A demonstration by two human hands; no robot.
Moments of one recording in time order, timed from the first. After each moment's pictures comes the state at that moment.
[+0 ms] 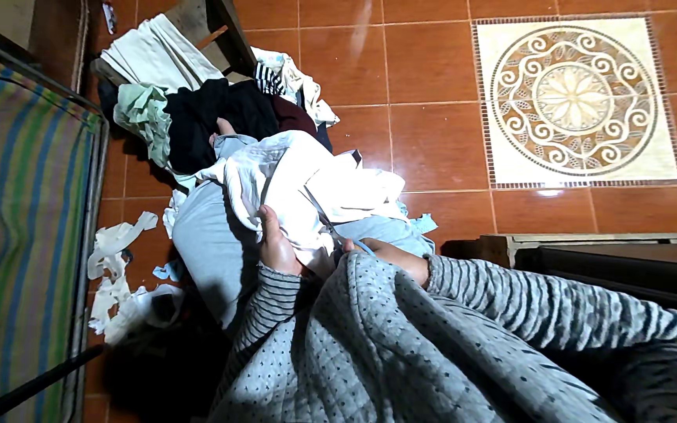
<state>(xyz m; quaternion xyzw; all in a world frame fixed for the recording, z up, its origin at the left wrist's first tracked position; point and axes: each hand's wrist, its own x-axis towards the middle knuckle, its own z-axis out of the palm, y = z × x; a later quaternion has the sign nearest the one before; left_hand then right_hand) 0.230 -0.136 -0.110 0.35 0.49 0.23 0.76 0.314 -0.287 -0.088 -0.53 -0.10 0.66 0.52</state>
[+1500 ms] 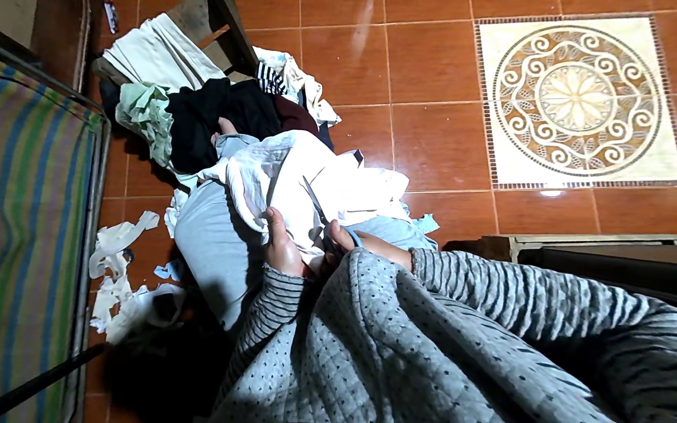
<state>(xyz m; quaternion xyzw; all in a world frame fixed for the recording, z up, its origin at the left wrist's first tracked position) 0.229 -0.141 -0.108 0.37 0.51 0.22 0.74 0.310 -0.261 -0.095 -0.51 -0.07 0.67 0.54</state>
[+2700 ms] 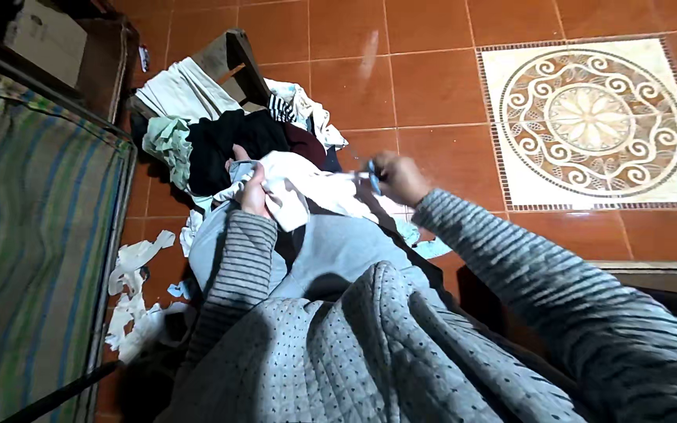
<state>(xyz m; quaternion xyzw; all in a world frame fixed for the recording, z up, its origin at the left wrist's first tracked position) 0.311 -0.025 -0.117 0.40 0.43 0.15 0.79 0.467 -0.255 -0.143 -0.83 -0.39 0.17 0.36</state>
